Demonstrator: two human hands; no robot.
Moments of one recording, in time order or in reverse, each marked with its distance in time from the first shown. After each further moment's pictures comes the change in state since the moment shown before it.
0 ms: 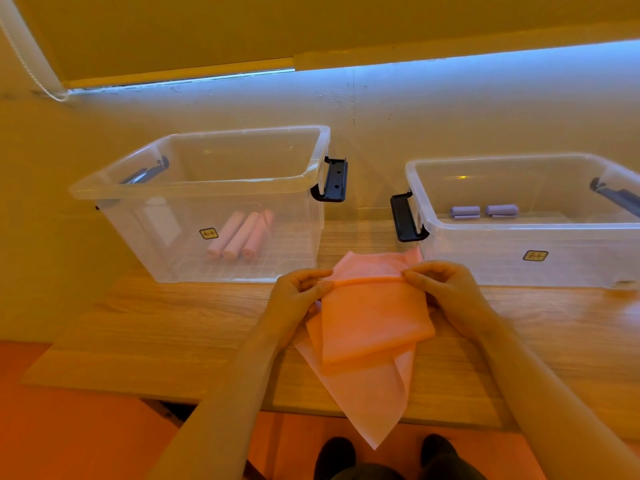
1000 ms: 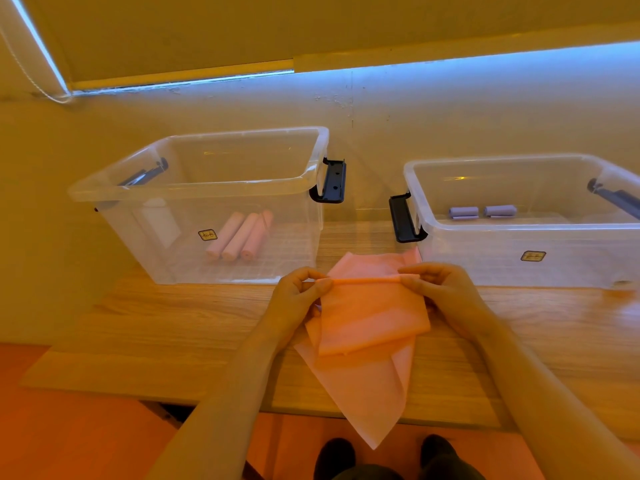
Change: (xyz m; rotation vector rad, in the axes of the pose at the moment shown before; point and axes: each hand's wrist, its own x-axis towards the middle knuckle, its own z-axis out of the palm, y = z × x) left_hand 0.003 0.000 -0.001 0.128 -0.011 0.005; right_hand 0.001 0.003 -0.001 -0.033 -0.024 0.010
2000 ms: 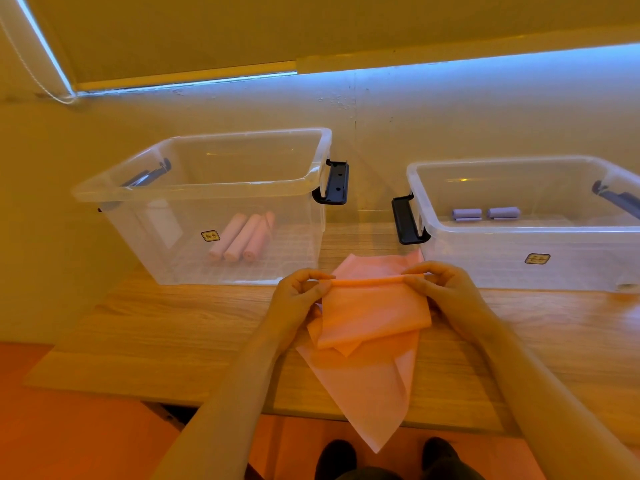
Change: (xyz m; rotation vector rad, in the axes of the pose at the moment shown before) left_hand -0.001 -0.002 -0.001 -0.092 0.014 -0.007; right_hand 0.000 -0.002 0.001 -0.009 -0.001 -0.009
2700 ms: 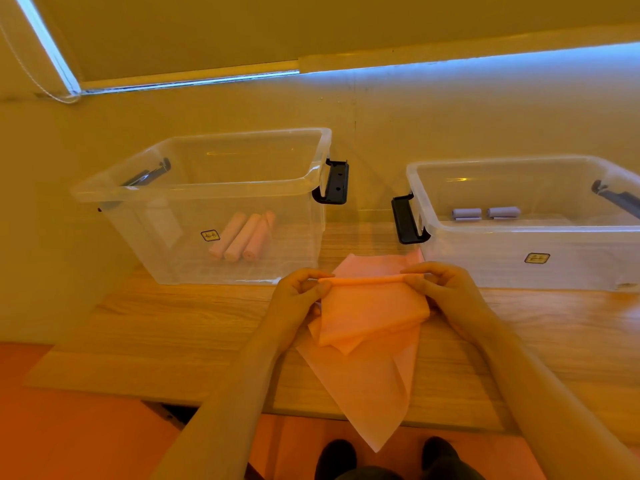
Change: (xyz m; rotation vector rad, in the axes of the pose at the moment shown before) left_hand 0.002 -0.001 0.000 0.000 0.014 0.000; right_hand 0.000 0.000 -0.001 0.005 0.020 0.004
